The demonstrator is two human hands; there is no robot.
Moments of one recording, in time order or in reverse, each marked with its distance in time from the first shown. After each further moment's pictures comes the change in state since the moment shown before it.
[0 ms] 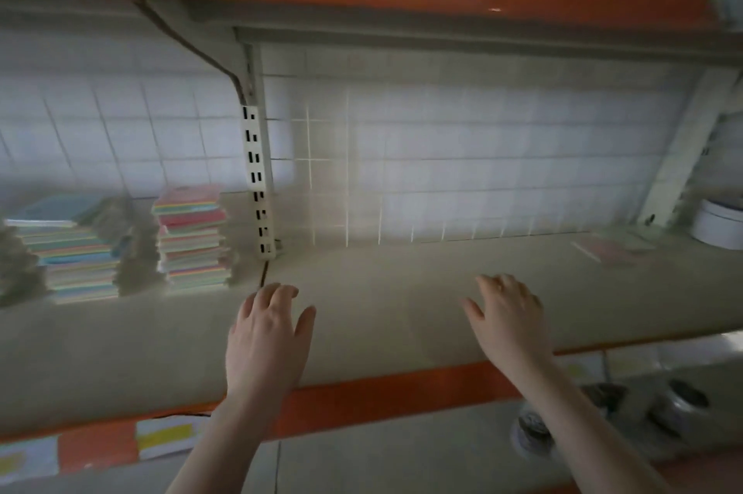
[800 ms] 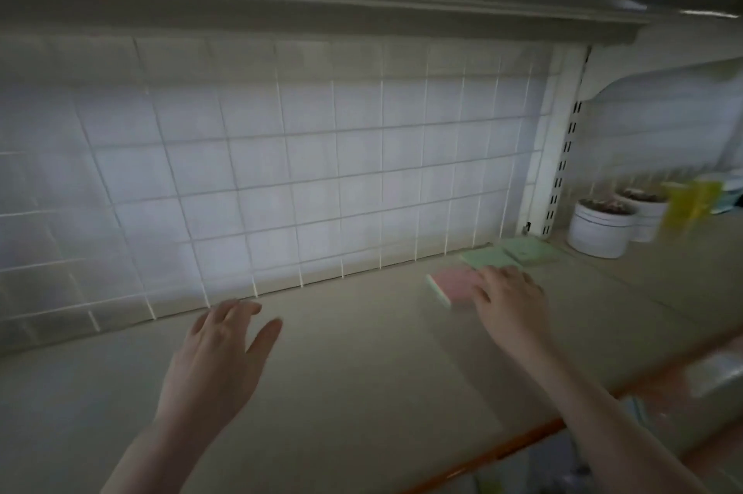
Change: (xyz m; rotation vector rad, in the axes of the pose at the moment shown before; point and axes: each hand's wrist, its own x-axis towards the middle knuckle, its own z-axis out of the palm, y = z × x) left_hand 0.070 0.234 0.162 -0.009 -0.196 0.125; right_hand 0.134 0.304 0.056 0.055 -0.061 0.258
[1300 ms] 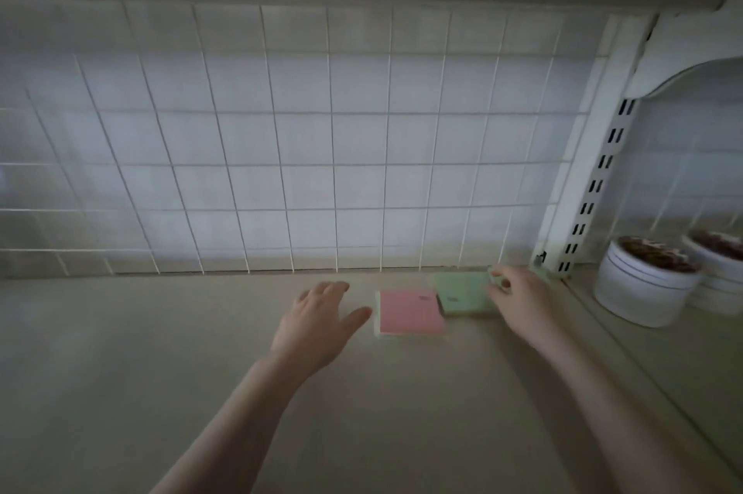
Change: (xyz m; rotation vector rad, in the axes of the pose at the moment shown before) left_hand 0.054 0.165 0.140 0.016 -0.199 -0.109; right_hand 0.135 0.120 0.040 0.361 -0.250 -0.161
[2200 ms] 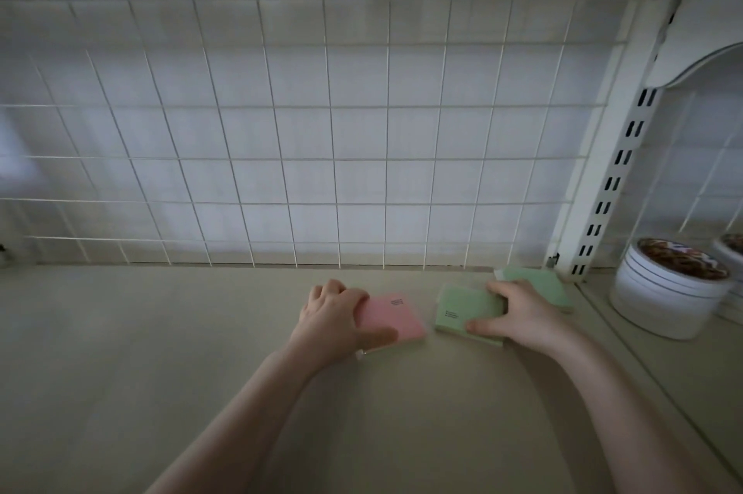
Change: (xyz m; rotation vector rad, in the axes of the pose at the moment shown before) left_hand 0.005 0.018 0.016 0.021 -0.089 -0.052; right_hand 0.000 0.007 -0.007 0.118 -0.411 -0.007
